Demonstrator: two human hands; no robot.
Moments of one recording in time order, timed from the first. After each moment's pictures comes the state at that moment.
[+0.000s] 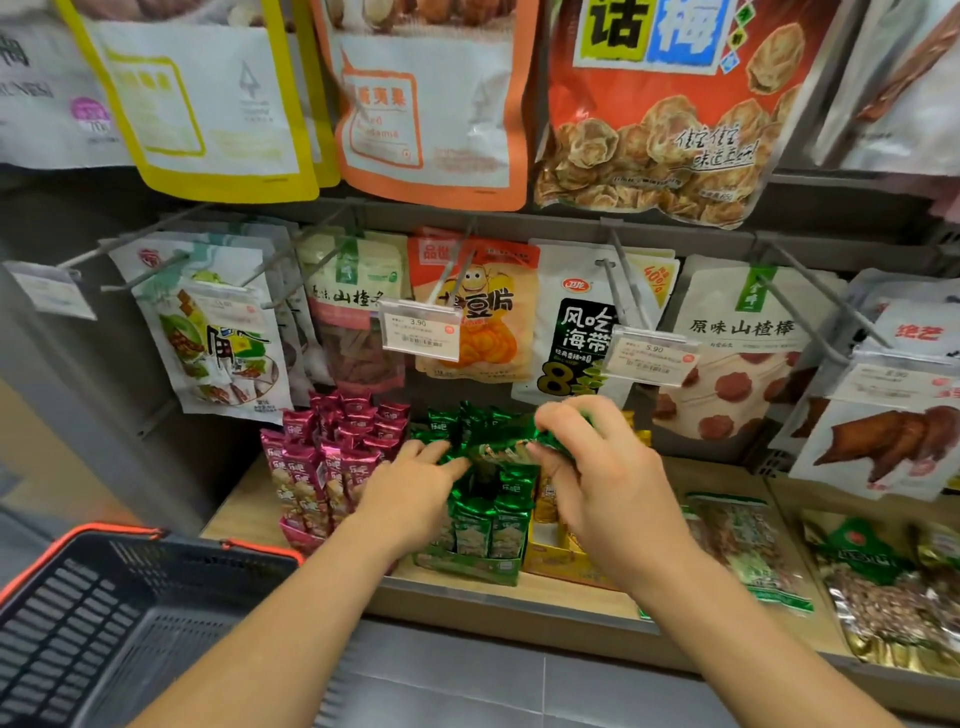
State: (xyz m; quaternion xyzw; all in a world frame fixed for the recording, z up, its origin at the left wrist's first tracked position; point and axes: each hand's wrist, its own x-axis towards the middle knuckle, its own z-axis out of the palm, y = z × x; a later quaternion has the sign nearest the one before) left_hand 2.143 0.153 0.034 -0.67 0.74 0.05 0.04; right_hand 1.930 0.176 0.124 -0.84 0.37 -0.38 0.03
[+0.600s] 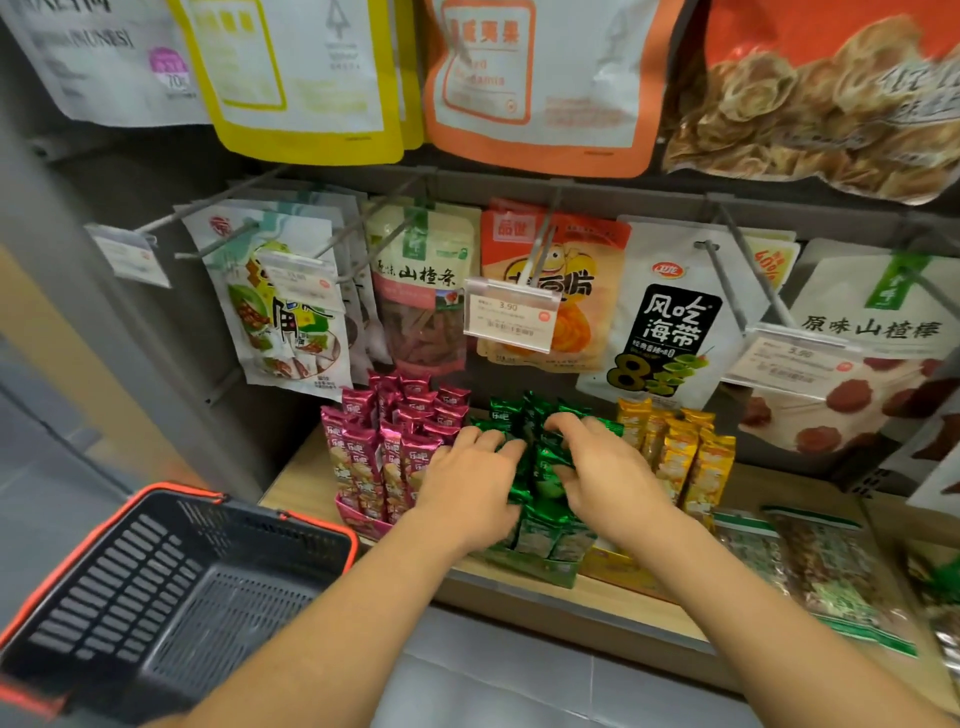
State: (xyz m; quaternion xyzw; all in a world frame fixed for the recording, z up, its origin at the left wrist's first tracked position) left_hand 2.144 0.154 0.038 -0.69 0.72 0.07 -0.03; right_hand 1.985 0.107 0.052 -0.86 0.48 -0.10 0.13
